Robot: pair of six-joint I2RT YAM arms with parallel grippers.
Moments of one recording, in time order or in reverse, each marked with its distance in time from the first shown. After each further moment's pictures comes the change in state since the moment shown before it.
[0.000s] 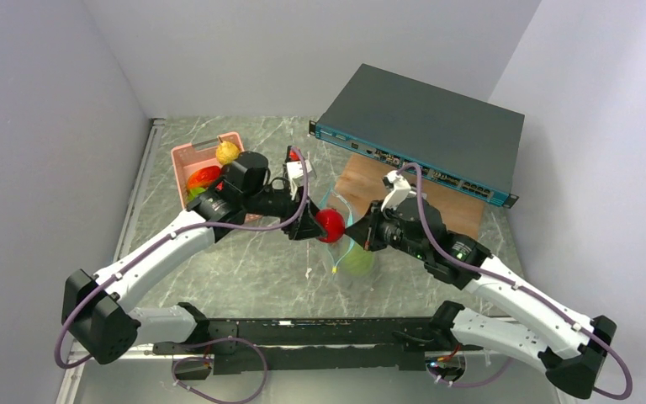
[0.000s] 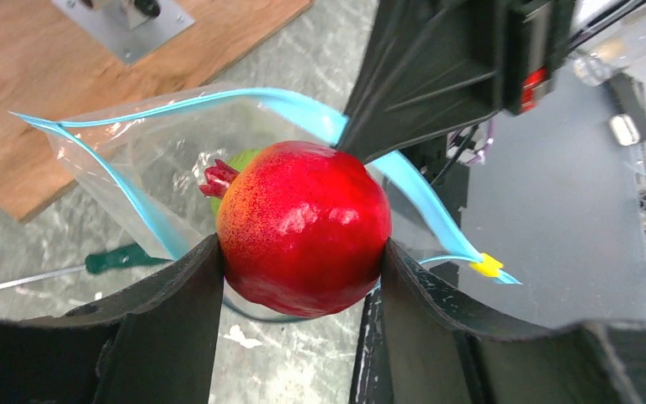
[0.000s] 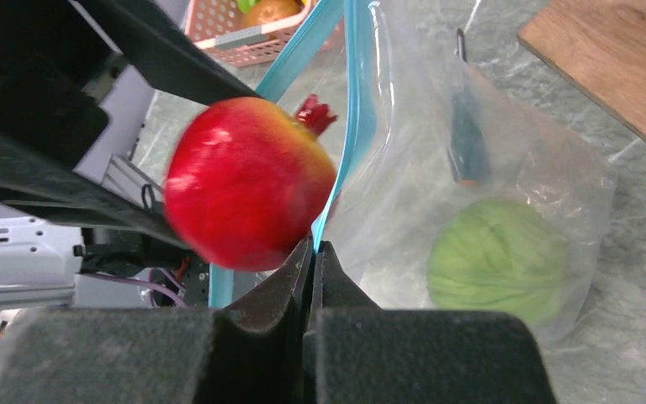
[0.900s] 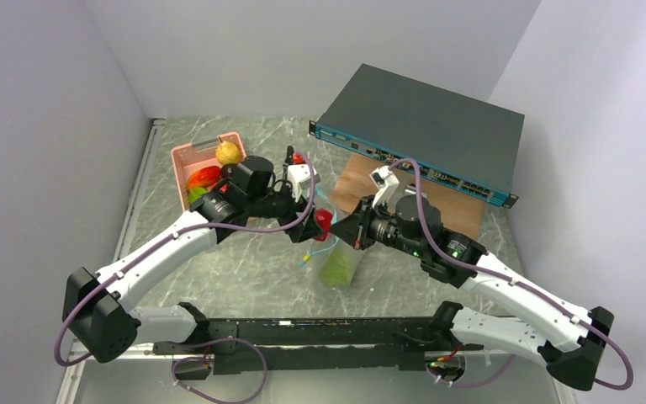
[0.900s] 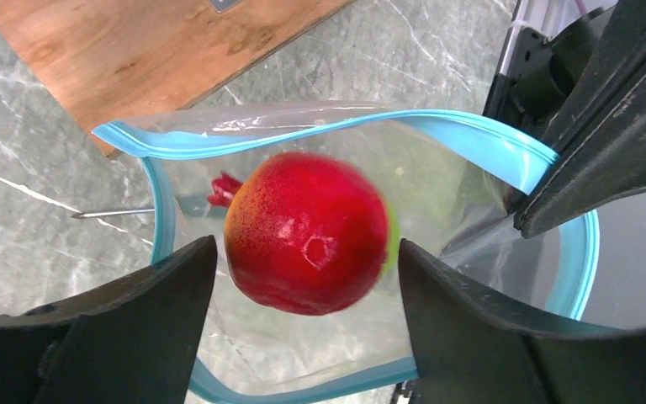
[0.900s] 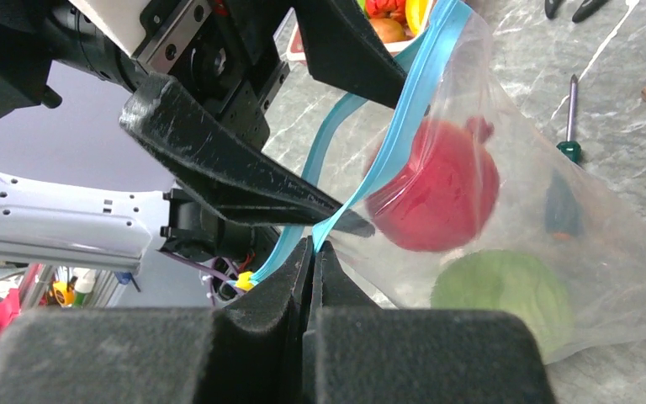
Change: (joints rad) left arm -0.027 0.006 0.000 -0.103 -0.266 0.080; right arm 0.054 0.032 0.033 0.153 -0.098 0.003
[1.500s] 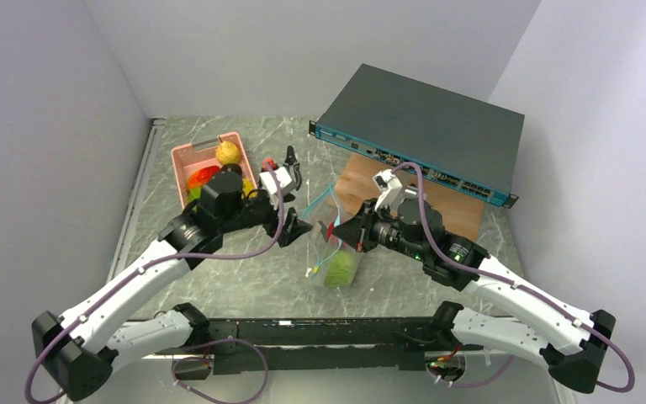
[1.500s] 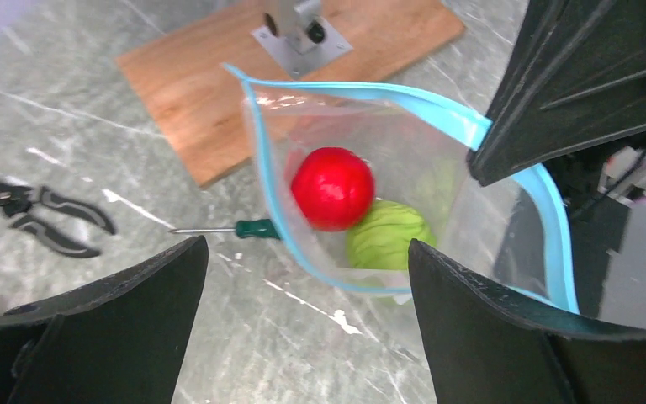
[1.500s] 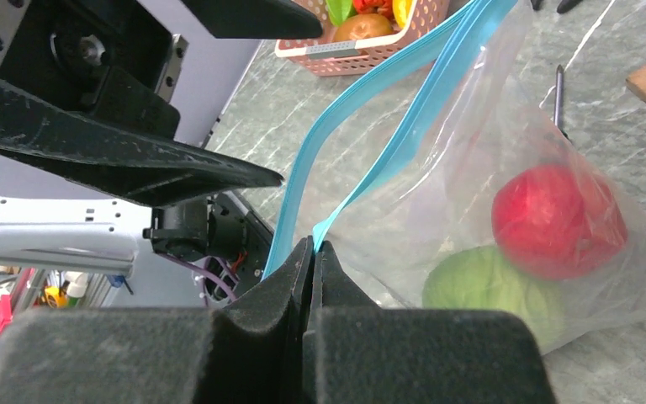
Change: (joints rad) left arm 0.000 -0.226 -0.111 0.095 -0.117 0.023; right arm 0.003 -0.032 -0.029 -0.006 0.021 0.004
